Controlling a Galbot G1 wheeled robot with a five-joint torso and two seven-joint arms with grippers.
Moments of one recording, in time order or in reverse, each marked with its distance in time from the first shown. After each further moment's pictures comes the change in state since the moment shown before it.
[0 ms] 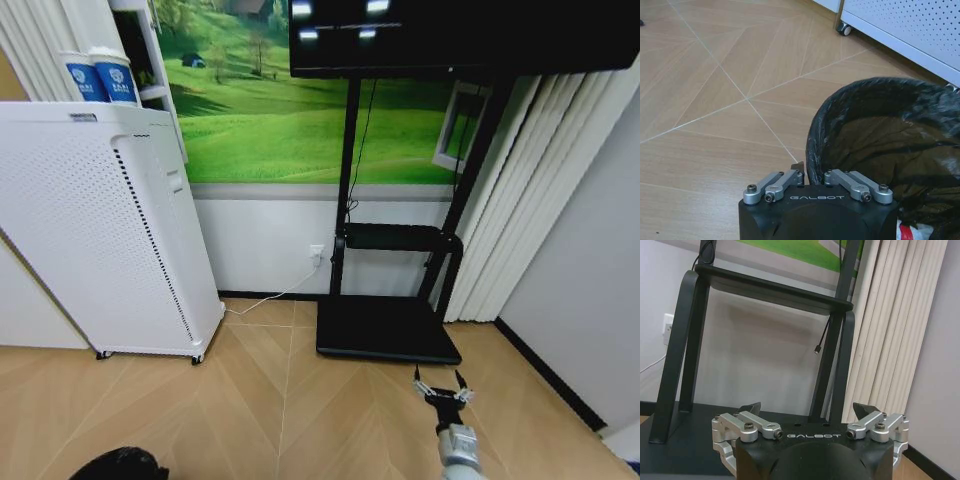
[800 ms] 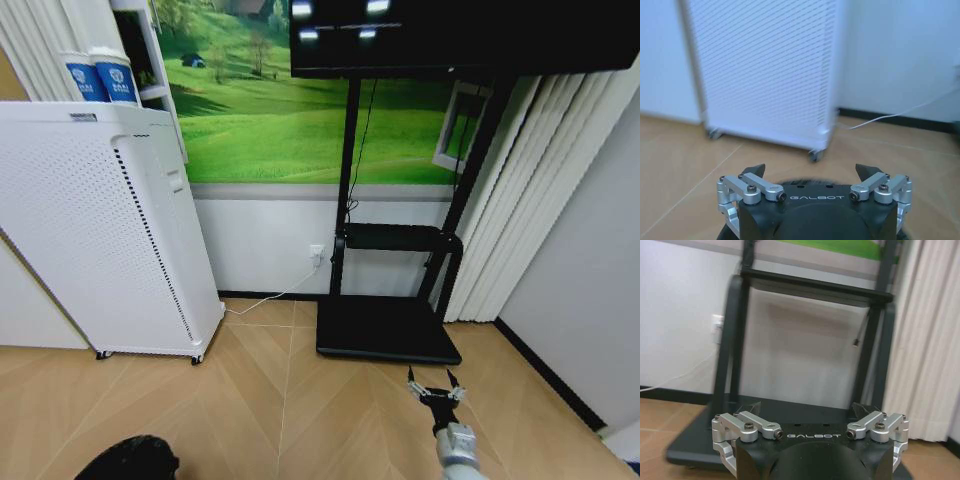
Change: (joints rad) left arm 0.010 0.012 -0.052 -0.108 0.370 -0.265 0.530; right arm -0.068 -0.013 0.005 0.090 0.055 -0.056 -0.168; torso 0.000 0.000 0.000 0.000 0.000
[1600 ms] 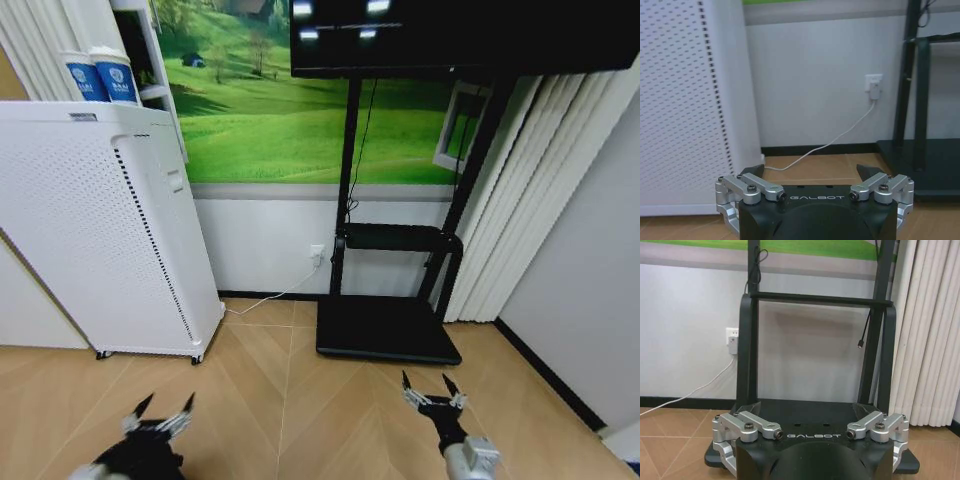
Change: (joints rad) left arm -0.258 0.118 0.343 -0.196 0.273 0.175 -0.206; right arm -0.199 0.033 -0.013 0.327 0.050 -0.161 0.049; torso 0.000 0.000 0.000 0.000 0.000
